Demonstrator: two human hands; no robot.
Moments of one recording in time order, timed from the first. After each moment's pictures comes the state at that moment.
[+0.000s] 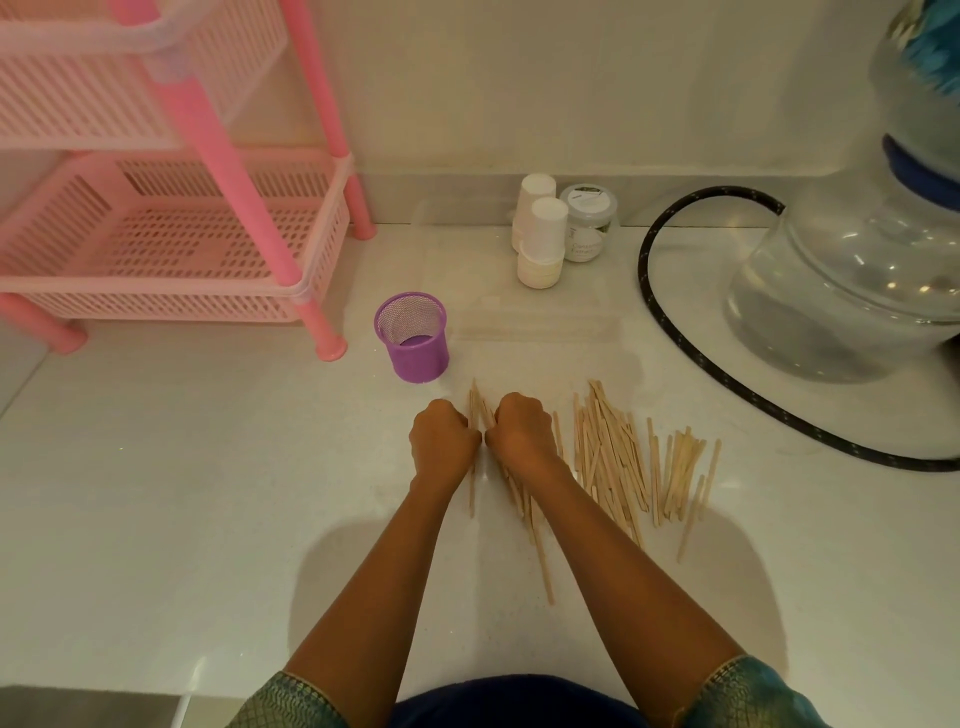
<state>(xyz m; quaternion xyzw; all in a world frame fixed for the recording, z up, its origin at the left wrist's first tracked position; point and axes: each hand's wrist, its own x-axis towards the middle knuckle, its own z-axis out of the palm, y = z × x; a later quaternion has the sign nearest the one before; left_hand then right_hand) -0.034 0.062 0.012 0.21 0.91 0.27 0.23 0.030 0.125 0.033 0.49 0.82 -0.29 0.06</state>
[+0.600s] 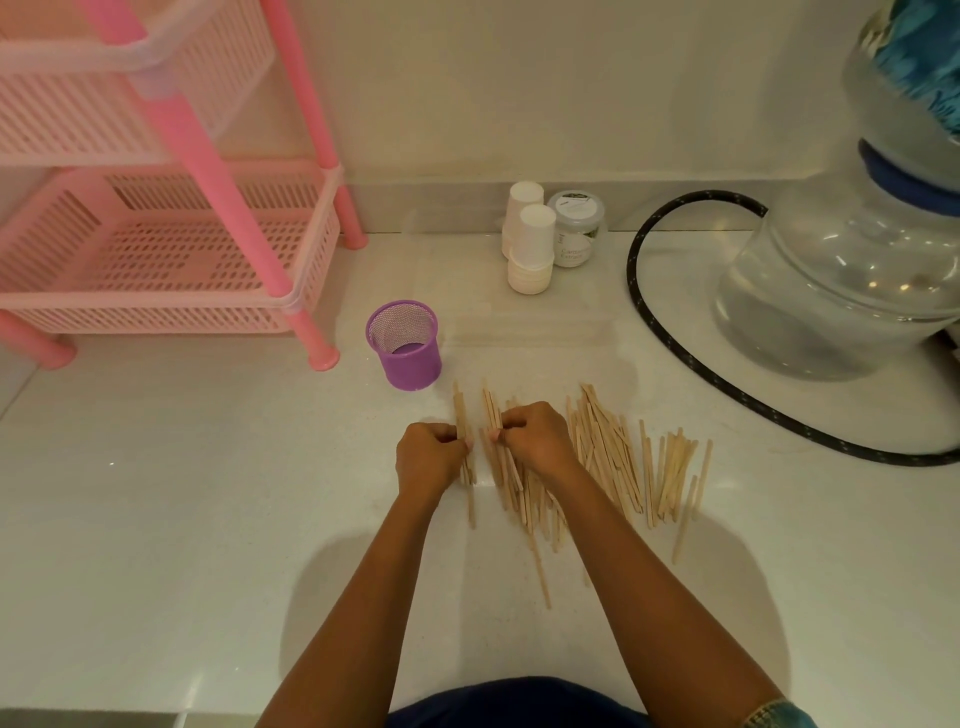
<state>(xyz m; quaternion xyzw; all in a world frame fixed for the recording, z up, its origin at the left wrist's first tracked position) -0.034 0.044 0.011 0.18 0.86 0.38 0.29 0.066 0.134 0.045 0.49 0.72 -0.50 -0.05</state>
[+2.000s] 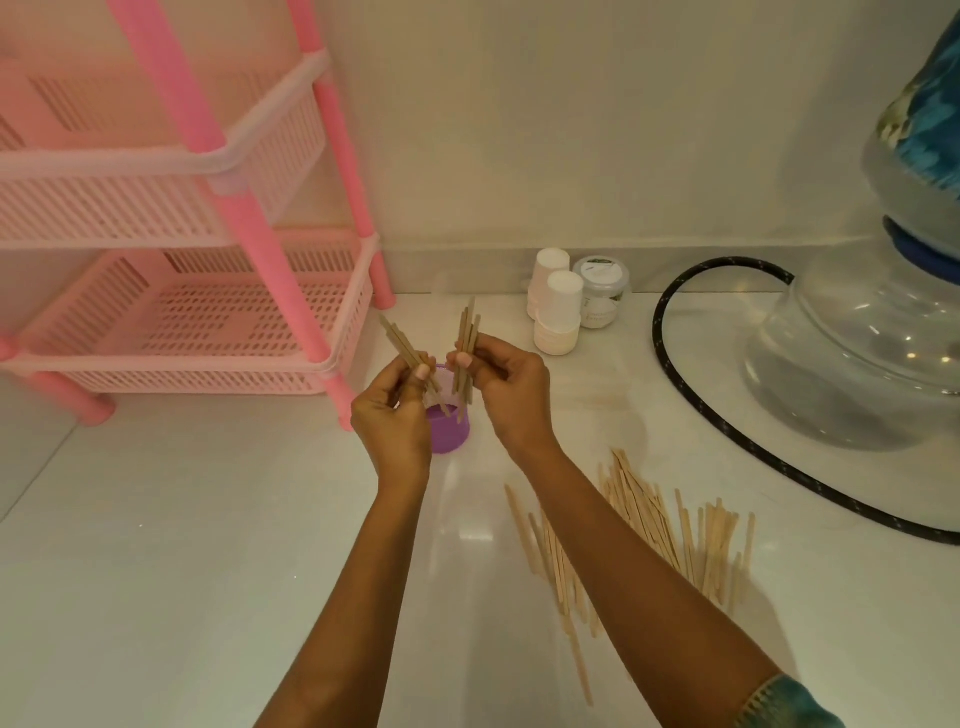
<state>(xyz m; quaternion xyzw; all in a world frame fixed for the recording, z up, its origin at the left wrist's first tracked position) -0.091 0.065 0.114 0.14 0.69 0.71 0.06 -0.028 0.148 0.115 0.28 0.62 -0.62 -0.39</state>
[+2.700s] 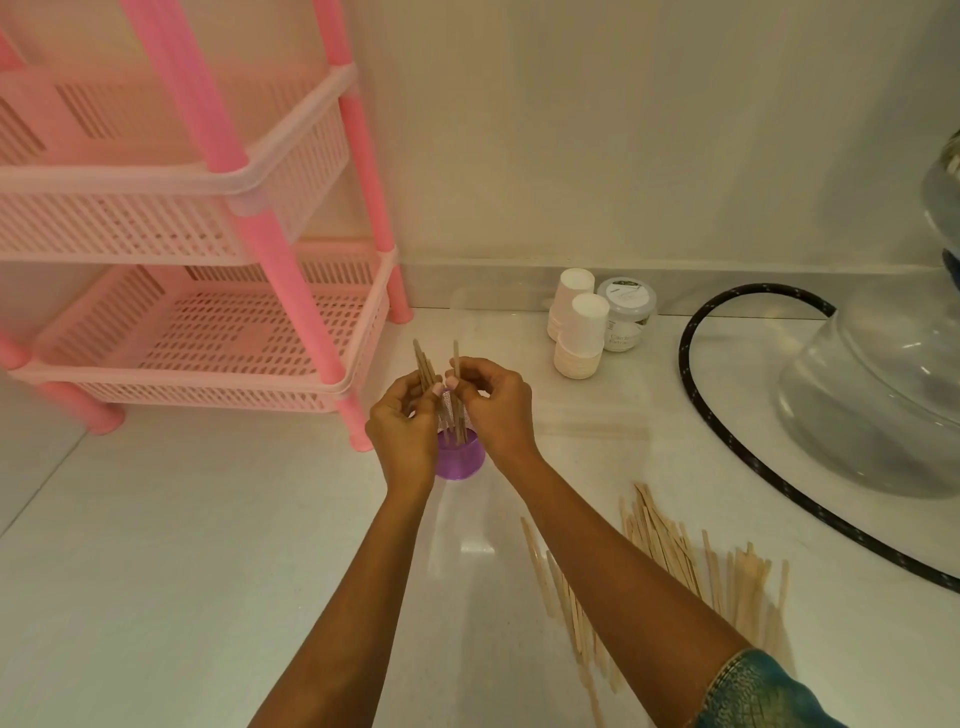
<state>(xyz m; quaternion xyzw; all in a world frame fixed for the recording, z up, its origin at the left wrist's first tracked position) -0.136 0.086 0.086 0.14 0.73 0.66 0.07 -0.085 0.166 0.083 0.32 0.68 -0.56 -0.33</state>
